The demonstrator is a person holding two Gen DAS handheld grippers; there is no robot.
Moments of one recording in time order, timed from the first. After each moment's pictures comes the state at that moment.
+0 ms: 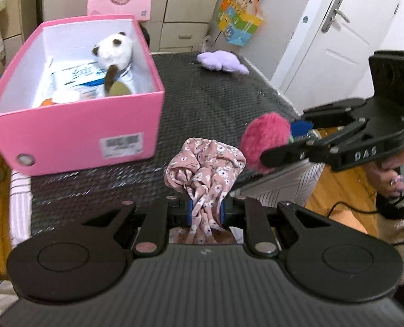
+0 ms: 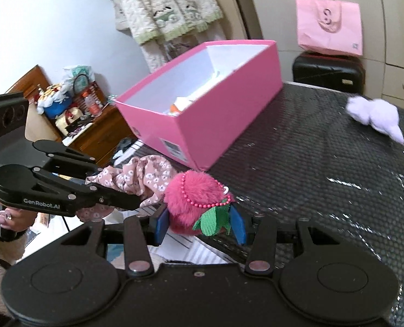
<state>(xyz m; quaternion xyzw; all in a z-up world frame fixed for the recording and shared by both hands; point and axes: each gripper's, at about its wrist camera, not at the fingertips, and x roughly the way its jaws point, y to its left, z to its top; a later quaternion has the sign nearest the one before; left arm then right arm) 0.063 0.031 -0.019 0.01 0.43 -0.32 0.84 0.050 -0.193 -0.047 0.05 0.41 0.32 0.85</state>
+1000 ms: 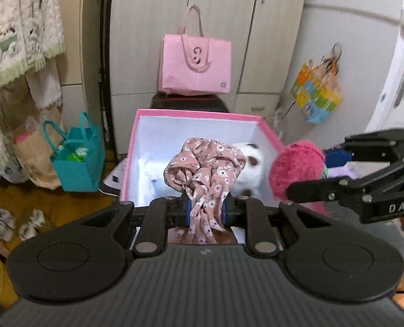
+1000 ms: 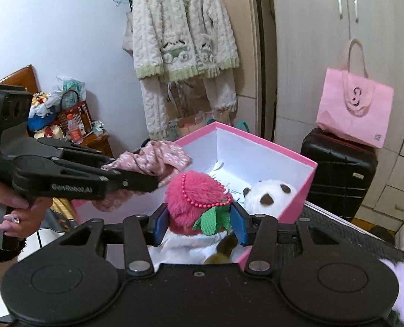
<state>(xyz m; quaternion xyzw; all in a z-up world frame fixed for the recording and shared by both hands) 0.251 0.099 0.006 0.00 0.32 -0.20 0.93 0.230 -0.092 -0.011 -0.03 0.33 0.30 0.89</state>
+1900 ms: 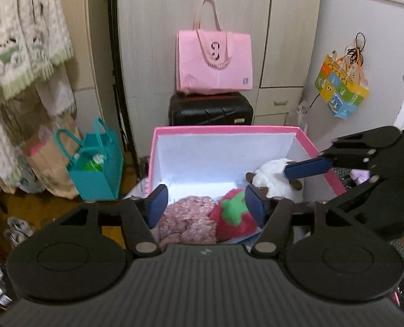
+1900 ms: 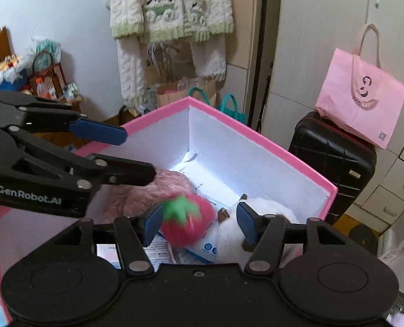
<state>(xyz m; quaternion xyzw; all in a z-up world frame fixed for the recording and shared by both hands) 0.296 0.096 0.005 0.03 0.32 -0.16 0.93 0.299 -0.060 -0.035 -0.09 0.37 0.28 0.88</state>
